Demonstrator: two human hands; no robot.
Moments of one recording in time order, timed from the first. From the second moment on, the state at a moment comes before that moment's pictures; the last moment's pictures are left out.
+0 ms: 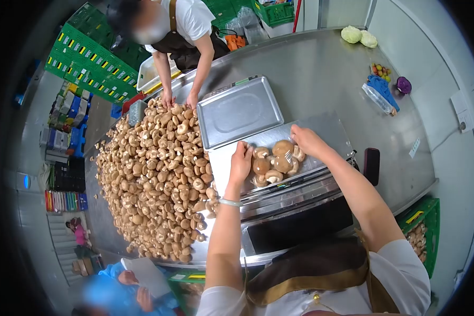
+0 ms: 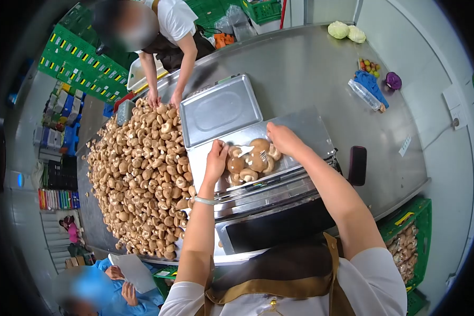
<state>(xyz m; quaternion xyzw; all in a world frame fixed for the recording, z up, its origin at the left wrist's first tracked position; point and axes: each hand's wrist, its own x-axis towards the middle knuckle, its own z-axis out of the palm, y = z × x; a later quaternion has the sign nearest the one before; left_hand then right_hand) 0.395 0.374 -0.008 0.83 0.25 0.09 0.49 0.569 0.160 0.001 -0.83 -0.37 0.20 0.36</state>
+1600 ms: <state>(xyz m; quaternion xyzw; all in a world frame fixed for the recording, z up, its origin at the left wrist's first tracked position) 0.162 0.171 -0.054 0.94 0.22 0.13 0.23 0.288 -0.155 -0.037 -0.88 0.03 0.07 0.46</state>
